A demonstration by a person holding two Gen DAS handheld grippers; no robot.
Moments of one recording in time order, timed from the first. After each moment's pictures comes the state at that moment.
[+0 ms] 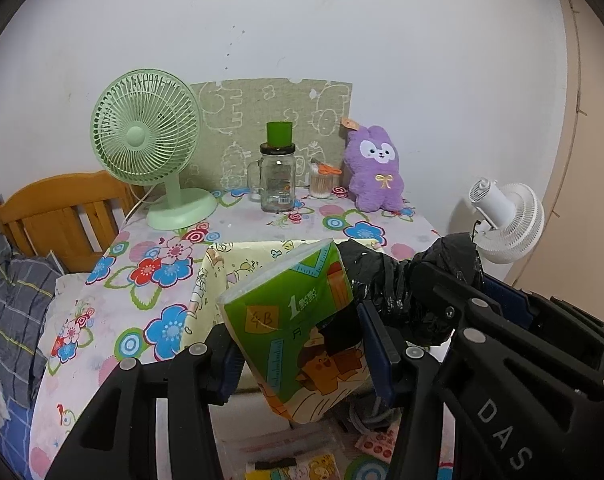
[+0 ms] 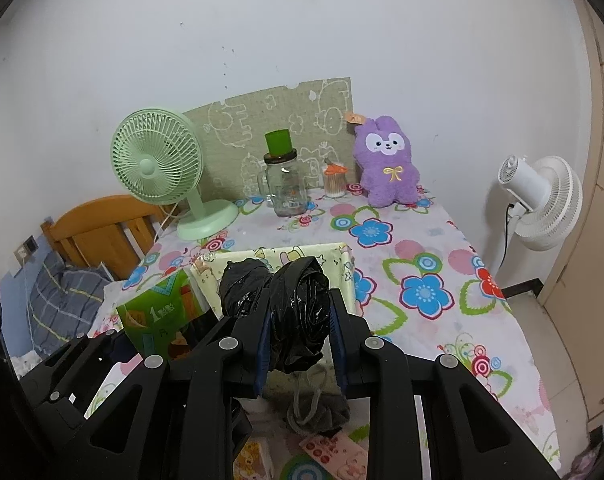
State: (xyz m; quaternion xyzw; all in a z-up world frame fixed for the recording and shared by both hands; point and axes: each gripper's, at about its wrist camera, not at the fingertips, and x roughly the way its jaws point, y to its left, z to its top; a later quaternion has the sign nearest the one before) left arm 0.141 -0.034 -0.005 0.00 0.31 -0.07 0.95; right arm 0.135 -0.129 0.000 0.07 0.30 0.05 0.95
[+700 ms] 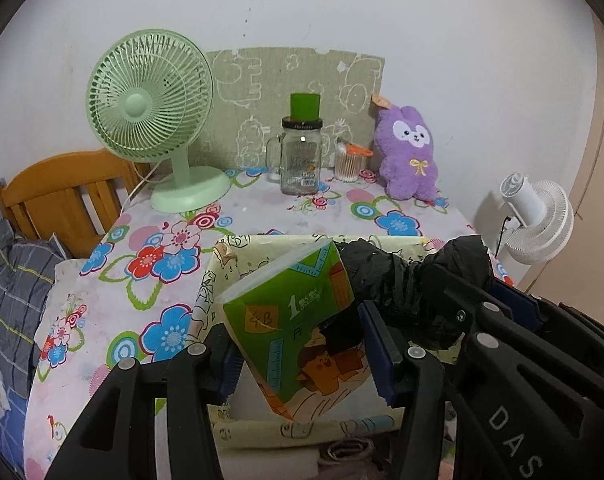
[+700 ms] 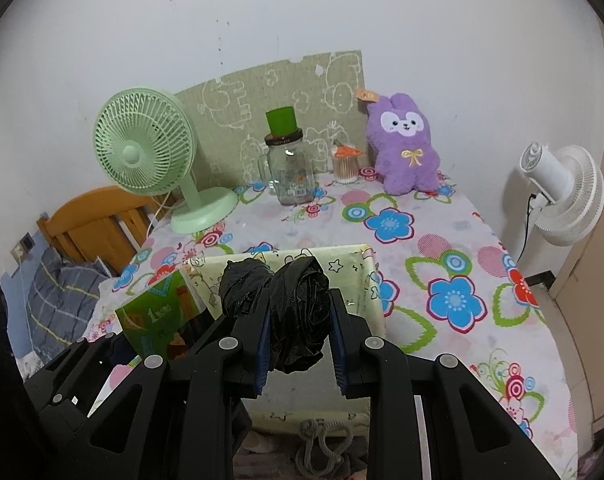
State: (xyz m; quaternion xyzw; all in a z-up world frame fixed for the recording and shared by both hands) left arm 0.198 -0.021 -0.034 -0.01 0.35 -0.04 0.94; right arm 0.197 -0.116 -0.028 0.08 0.33 0.06 0.94
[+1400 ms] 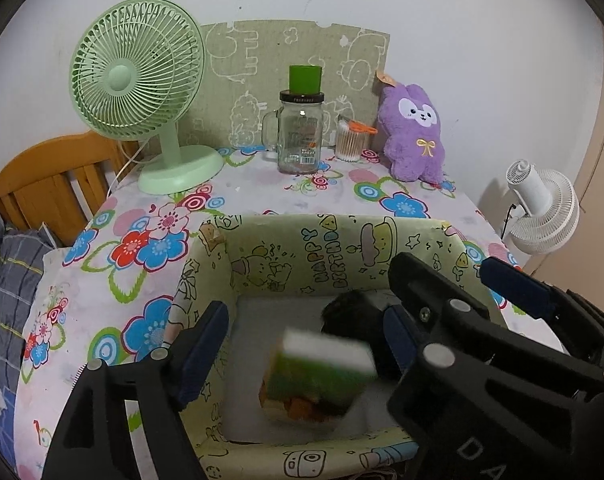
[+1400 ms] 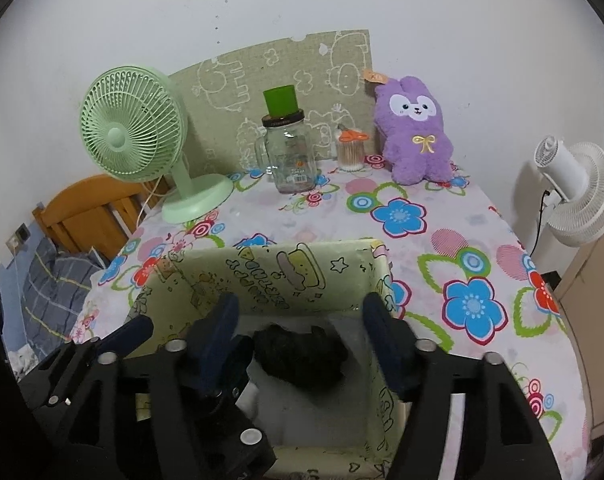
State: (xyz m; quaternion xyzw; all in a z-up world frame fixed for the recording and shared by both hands) left arm 0.221 -0.018 -0.056 -0.01 0.38 -0.05 0.93; right arm 0.226 -0.115 -0.052 0.07 0.34 0.06 0.94
